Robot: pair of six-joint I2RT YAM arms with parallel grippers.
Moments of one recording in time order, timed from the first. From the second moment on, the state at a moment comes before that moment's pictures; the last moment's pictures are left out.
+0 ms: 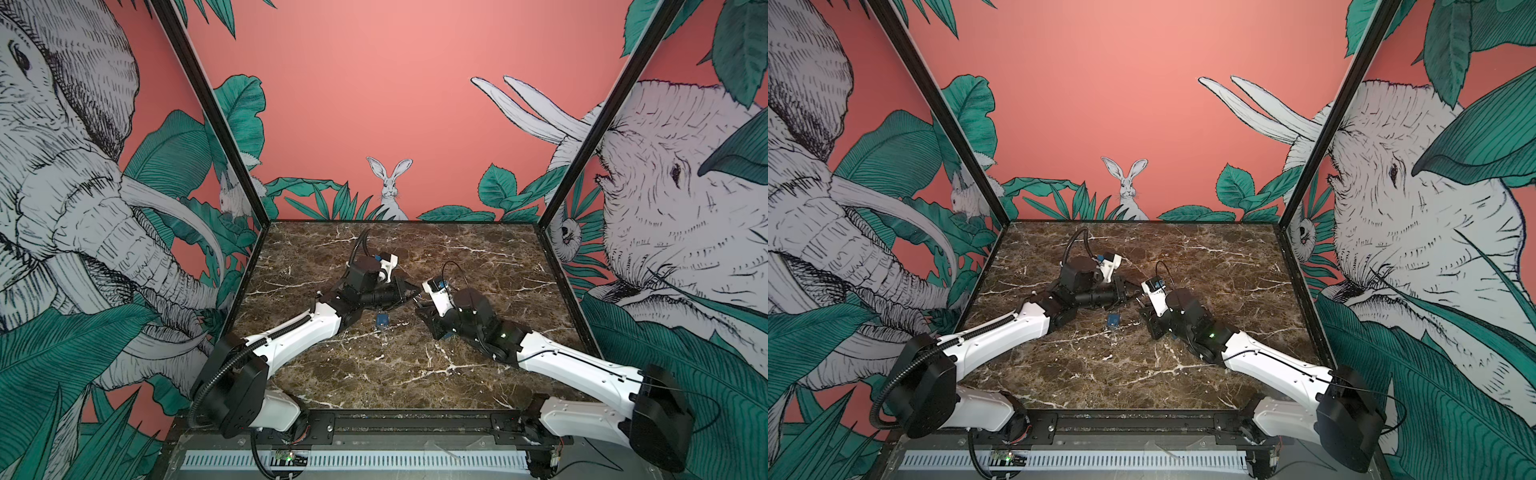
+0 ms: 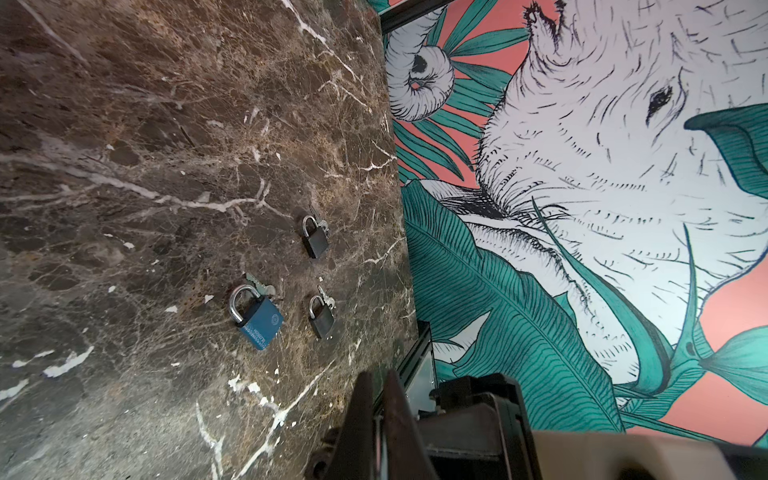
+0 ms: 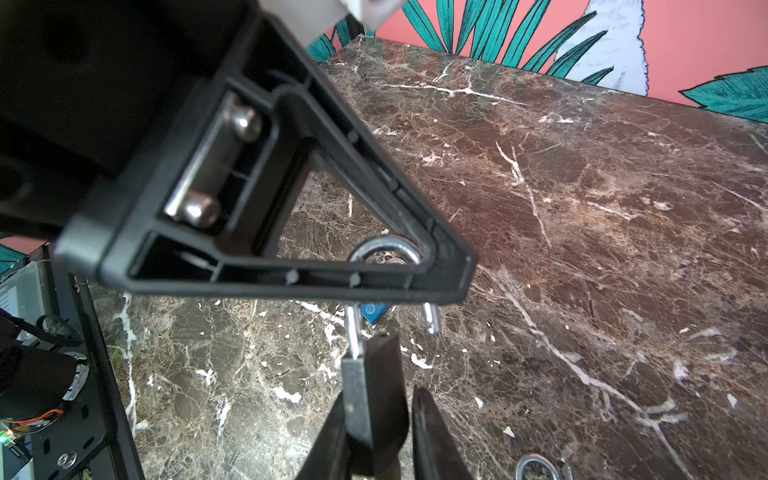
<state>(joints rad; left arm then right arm) -0.69 1.40 0.90 0.07 0.52 -1.03 0.84 1.18 0.72 -0.03 -0.06 0.18</state>
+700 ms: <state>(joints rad) -0.69 1.41 0.90 0.08 0.52 -1.05 0.84 1.19 0.75 -0.03 -0.09 0.17</state>
